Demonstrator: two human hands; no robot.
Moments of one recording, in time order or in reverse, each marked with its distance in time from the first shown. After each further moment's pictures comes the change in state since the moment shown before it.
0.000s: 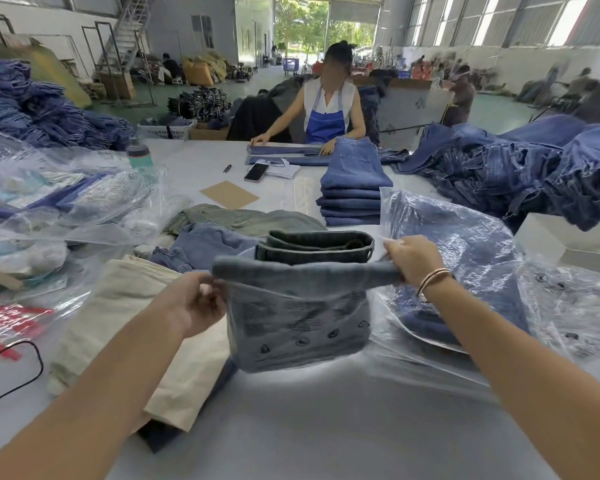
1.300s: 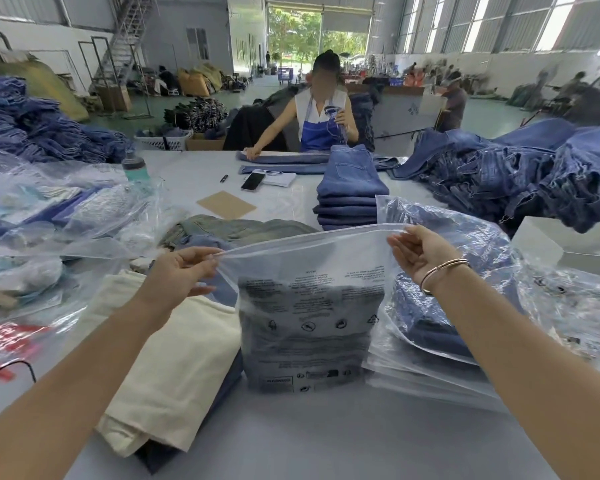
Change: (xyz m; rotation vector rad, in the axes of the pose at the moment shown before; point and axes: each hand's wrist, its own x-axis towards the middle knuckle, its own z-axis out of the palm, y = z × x) left_hand 0.003 0.034 -0.004 0.683 -0.056 0.713; right_hand 0.014 -0.003 -0.023 1.405 -0.126 0.568
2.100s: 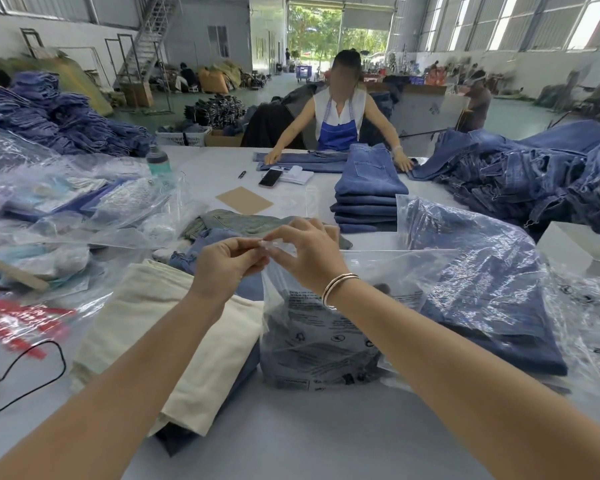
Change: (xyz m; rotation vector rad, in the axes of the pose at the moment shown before) left_hand -0.013 0.009 0.037 -0.217 0.045 0.111; right_hand -0.048 0.106 0.124 -1.430 -0.362 -1.205
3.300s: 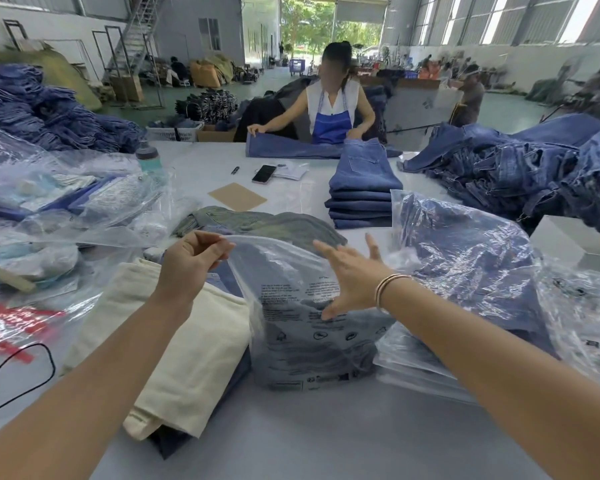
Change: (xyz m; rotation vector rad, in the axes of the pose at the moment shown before) left_hand 0.018 -0.016 -0.036 0.083 0.124 0.035; right_hand -0.029 0.095 -0.007 -0.384 -0.632 0.042
